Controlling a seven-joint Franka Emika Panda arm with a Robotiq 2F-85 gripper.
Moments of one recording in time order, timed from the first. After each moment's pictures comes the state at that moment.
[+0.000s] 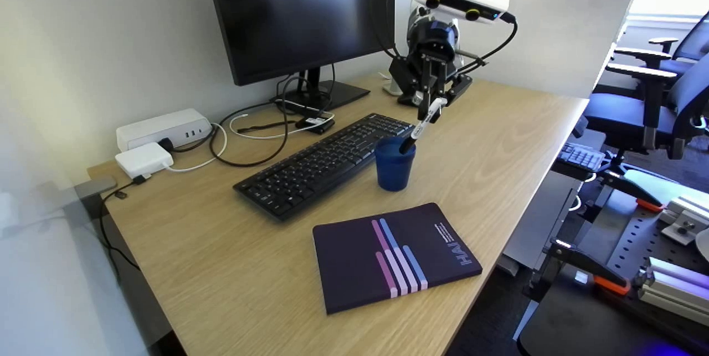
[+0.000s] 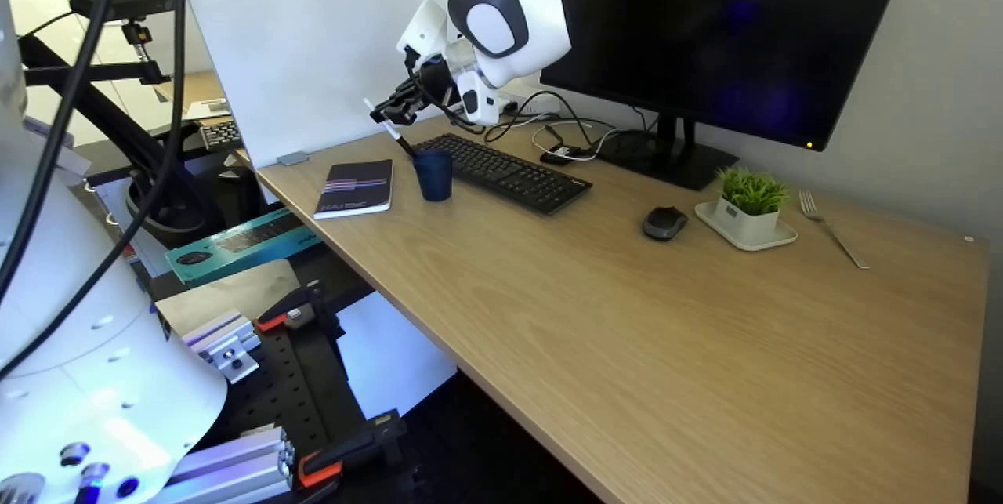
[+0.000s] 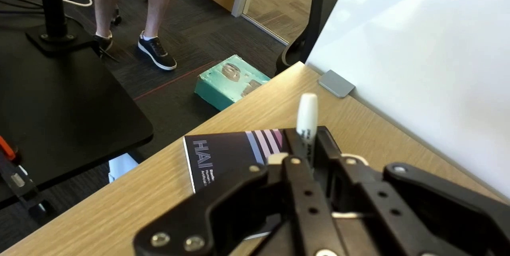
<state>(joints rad) 0.08 0.34 0.05 -2.11 0.86 1.62 0.26</state>
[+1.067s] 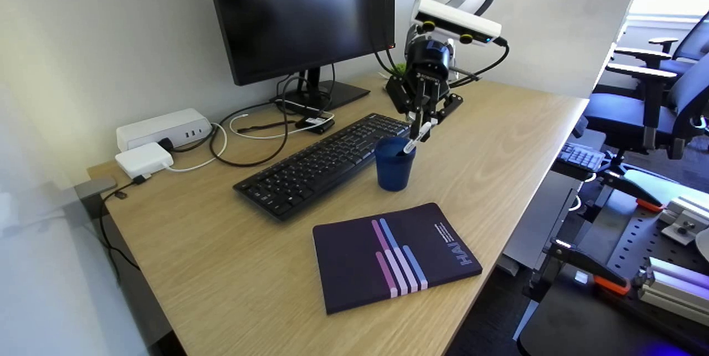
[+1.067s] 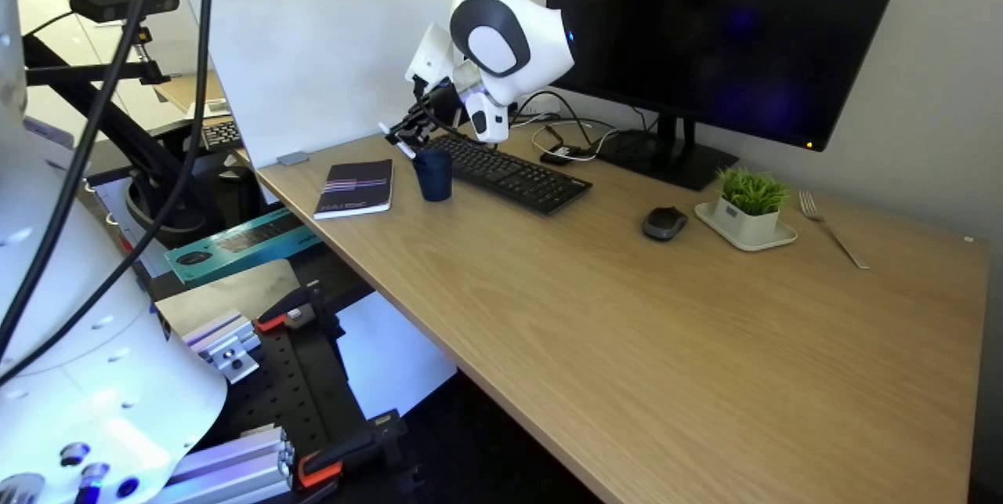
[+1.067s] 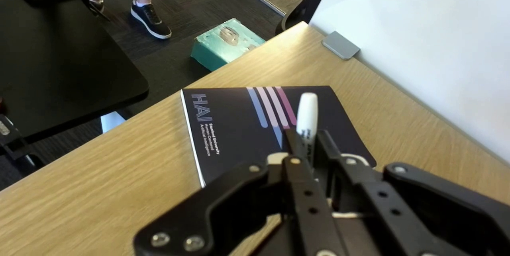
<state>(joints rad) 0.08 0.40 0.05 -2.11 0.85 1.74 0.20</state>
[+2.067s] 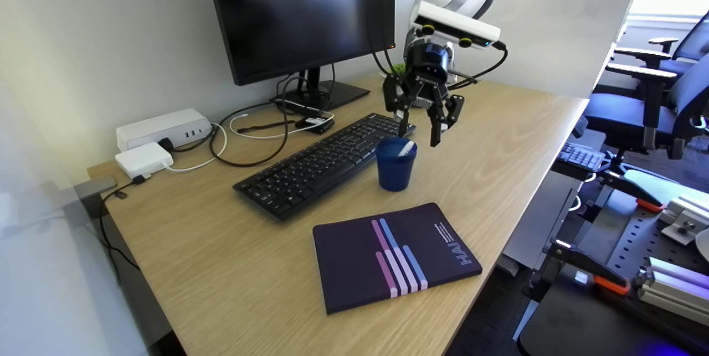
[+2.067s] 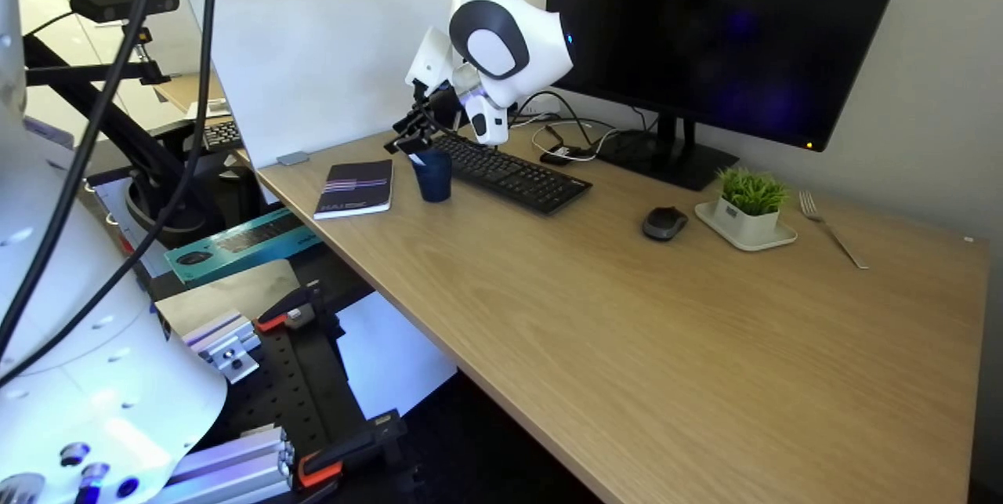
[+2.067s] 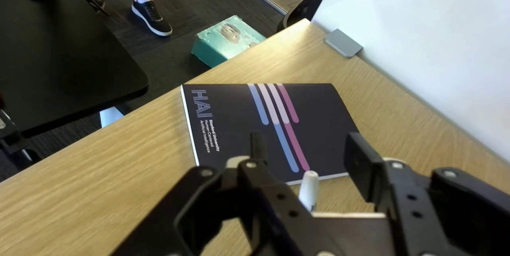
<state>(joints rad) 0.09 0.40 0.05 -2.11 0.85 1.75 0.18</state>
